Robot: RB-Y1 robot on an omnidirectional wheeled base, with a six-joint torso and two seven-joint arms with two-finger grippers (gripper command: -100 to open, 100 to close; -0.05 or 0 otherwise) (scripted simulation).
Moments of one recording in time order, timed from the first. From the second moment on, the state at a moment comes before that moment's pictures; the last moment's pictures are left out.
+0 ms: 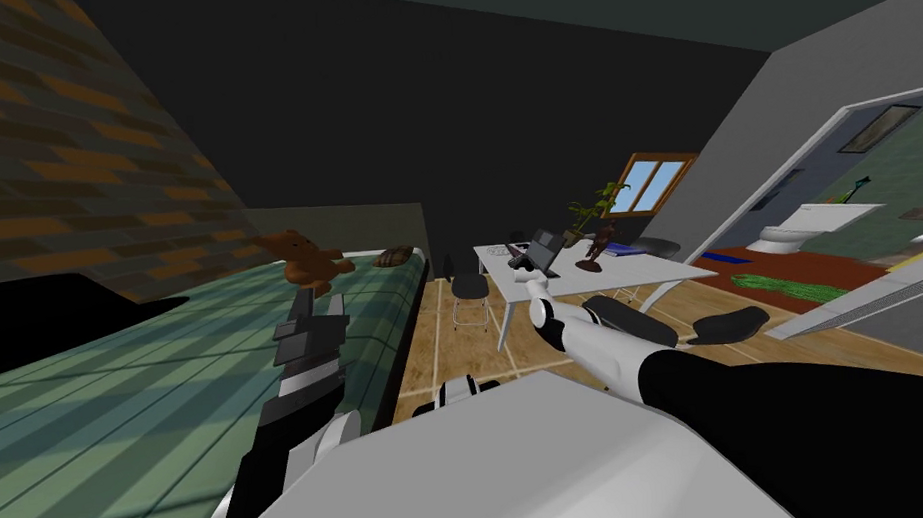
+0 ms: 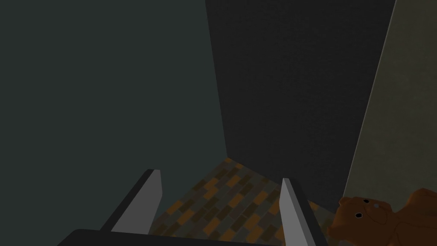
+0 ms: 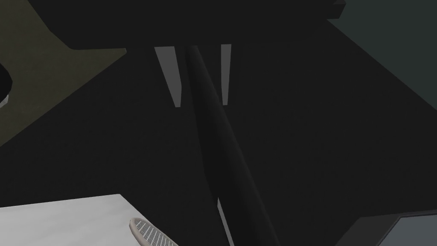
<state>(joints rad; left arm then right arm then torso) 0.55 -0.04 -0.02 -2.37 -0.05 -0.39 0.09 -0.81 -0.38 -0.62 -0.64 0.20 0.04 2.20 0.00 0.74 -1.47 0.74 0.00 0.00</state>
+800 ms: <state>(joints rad) 0.55 -0.04 -0.02 -2.37 -0.05 -0.39 0.09 -0.77 -0.53 -0.45 -0.58 0.18 -0.01 1.98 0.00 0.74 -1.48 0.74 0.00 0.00</state>
